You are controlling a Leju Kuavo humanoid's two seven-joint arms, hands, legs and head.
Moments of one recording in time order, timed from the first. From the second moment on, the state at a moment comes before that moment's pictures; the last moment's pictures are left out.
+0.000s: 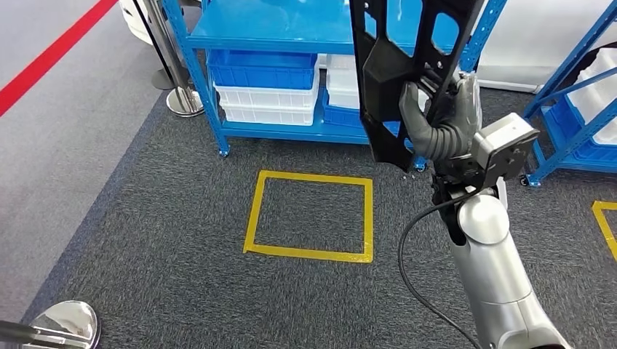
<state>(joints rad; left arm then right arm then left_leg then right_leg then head) -0.09 -0.18 0.98 -0.21 -1.23 -0.01 -0.30 -0.55 -0.18 0.31 -1.80 0.00 -0.08 -0.16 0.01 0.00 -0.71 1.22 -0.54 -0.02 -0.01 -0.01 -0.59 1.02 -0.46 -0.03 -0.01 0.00</state>
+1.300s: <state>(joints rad) -0.09 -0.17 0.98 -0.21 -1.23 -0.01 -0.30 -0.55 -0.18 0.31 -1.80 0.00 -0.08 -0.16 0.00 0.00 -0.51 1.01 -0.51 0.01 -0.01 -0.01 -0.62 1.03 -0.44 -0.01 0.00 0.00</state>
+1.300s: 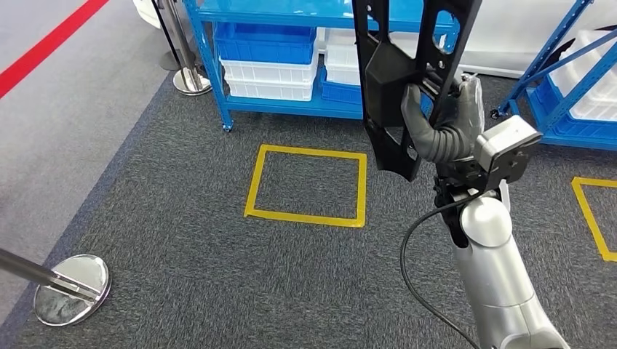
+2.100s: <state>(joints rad) -0.09 -0.18 0.98 -0.21 -1.23 -0.02 -0.30 -0.55 -0.18 0.31 -1.79 0.00 -0.08 -0.16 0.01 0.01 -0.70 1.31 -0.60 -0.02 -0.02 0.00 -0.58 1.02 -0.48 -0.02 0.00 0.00</state>
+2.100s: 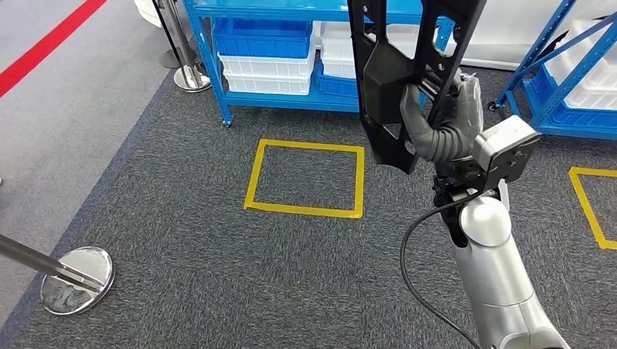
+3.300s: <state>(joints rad) -0.09 -0.18 0.98 -0.21 -1.23 -0.02 -0.29 -0.56 -0.18 0.31 -1.79 0.00 -0.08 -0.16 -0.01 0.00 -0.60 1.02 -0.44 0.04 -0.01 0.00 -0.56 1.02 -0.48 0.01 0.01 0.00</state>
